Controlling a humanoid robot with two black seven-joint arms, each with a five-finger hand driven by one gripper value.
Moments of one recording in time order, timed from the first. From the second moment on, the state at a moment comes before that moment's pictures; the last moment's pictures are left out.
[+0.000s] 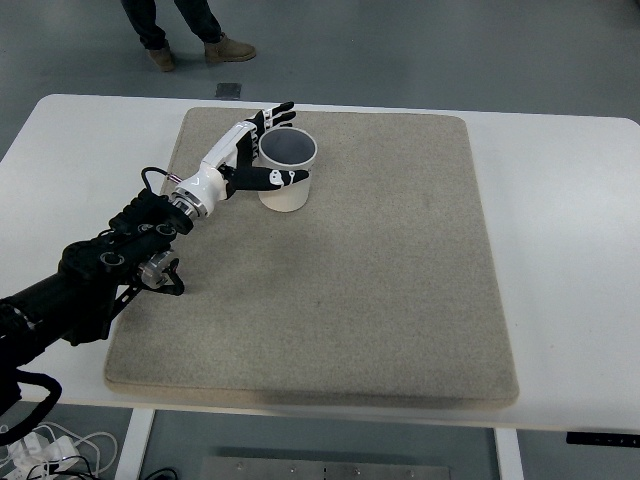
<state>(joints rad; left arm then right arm) -0.84 0.15 -0.43 -0.59 0.58 -0.07 -0.61 0.02 0.00 0.00 0.18 0.00 -0.02 -0.03</state>
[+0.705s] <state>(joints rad) -0.92 0.19 -0.60 -0.68 0.55 -0.10 -0.61 0.02 0.00 0.00 0.18 0.00 -0.02 -0.03</state>
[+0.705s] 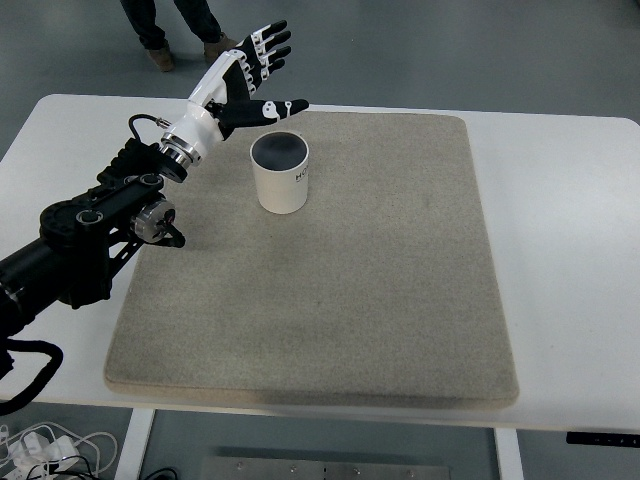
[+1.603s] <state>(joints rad) -1.01 0.20 -0.60 -0.50 -0.03 -0.12 -0.61 0.01 0.00 0.00 0.18 0.00 -0.02 -0.03</state>
